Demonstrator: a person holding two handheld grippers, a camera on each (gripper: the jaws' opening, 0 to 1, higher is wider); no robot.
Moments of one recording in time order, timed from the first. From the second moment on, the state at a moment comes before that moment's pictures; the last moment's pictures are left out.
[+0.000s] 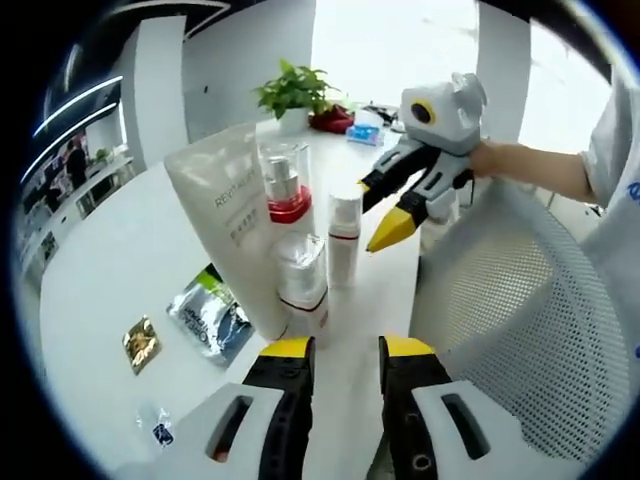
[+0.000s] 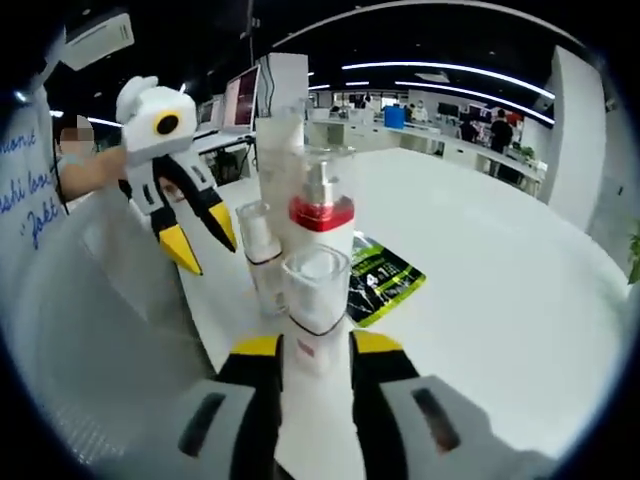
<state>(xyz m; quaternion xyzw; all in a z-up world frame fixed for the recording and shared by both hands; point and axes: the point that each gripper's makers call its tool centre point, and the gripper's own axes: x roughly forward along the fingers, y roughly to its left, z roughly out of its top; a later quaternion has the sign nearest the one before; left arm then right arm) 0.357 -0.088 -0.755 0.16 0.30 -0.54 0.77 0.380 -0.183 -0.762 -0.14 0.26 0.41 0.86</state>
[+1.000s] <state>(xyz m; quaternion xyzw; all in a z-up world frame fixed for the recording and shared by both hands) 0.375 -0.099 -0.791 0.16 0.37 -0.50 0.77 0.377 -0.186 -0.786 -0.14 0.34 0.42 0.83</state>
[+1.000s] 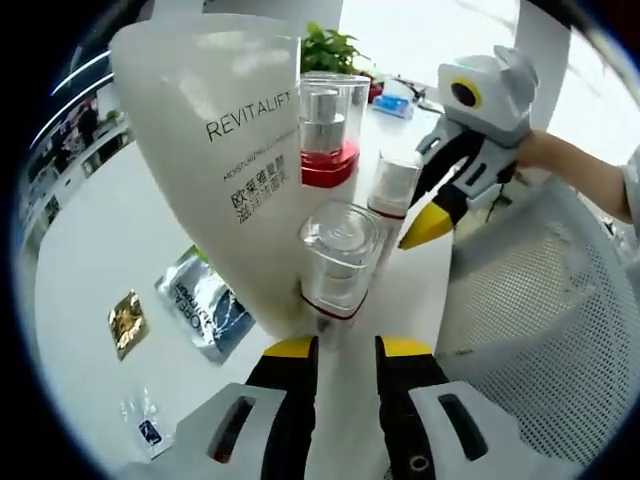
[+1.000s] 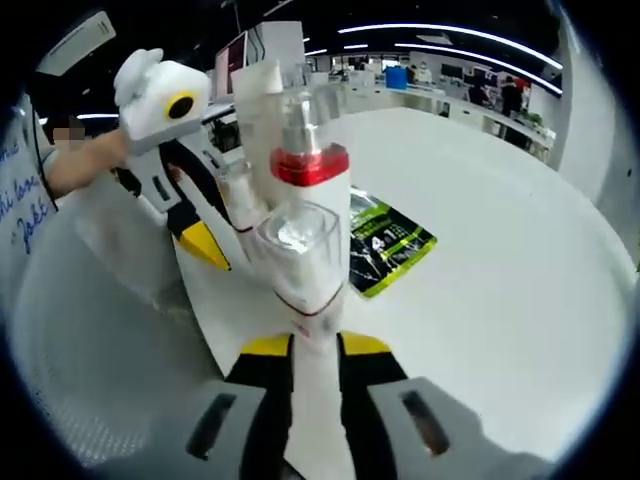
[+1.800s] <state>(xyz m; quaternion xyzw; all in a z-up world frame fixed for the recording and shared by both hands) 0.381 -0.097 -0.794 0.16 0.37 -0.48 0.77 0.379 -0.161 -0.782 -0.15 0.35 0.42 0.82</state>
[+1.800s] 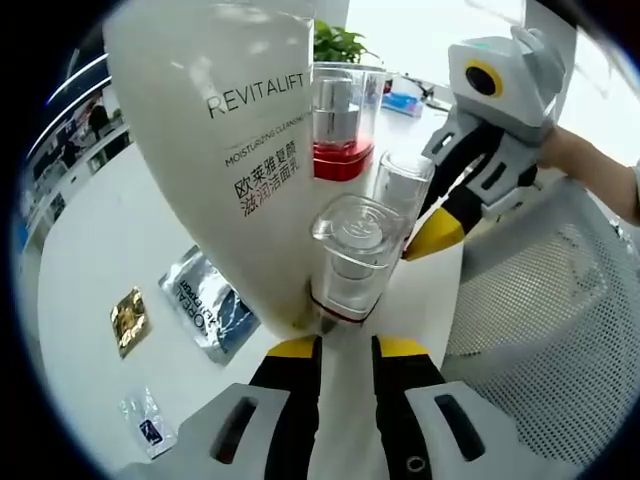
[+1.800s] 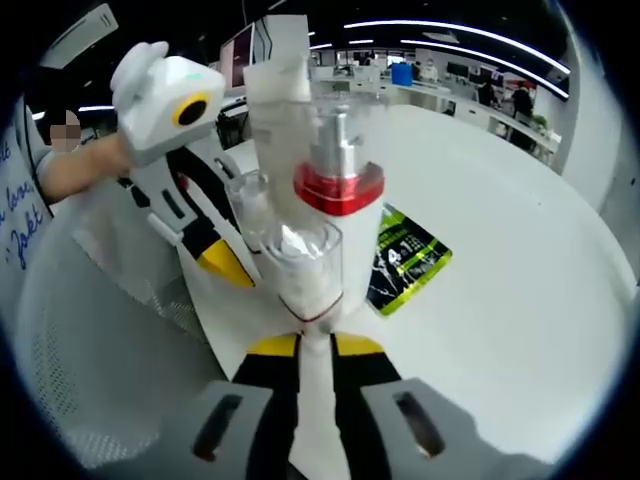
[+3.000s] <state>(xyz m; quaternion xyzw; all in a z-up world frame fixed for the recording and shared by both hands) 0.384 -0.094 -0.796 0.16 0.37 -0.48 0.78 0.379 -0.142 -0.782 -0.15 0.36 0.42 0.82</state>
